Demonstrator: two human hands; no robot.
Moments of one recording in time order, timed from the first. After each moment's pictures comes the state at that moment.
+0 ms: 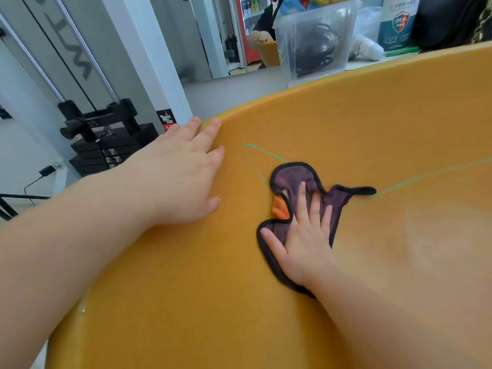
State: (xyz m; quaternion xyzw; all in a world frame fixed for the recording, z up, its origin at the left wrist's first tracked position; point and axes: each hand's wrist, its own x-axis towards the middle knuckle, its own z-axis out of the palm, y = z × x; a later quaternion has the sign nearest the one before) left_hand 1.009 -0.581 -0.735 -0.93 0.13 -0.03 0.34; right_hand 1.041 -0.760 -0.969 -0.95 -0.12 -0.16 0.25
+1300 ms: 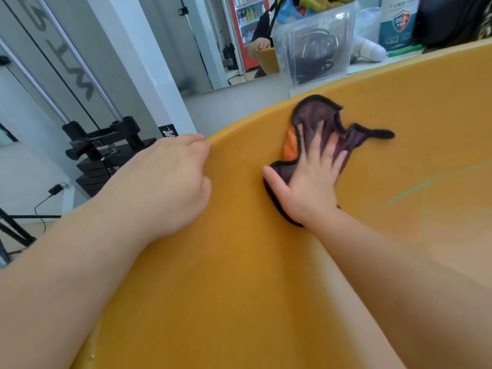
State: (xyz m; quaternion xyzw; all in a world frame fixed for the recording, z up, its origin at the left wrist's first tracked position) left_hand 1.002 -0.576 -0.717 -0.99 0.07 -0.11 0.10; right_hand 1.127 -0.749 -0.883 -0.91 -0.03 -0.29 0.28
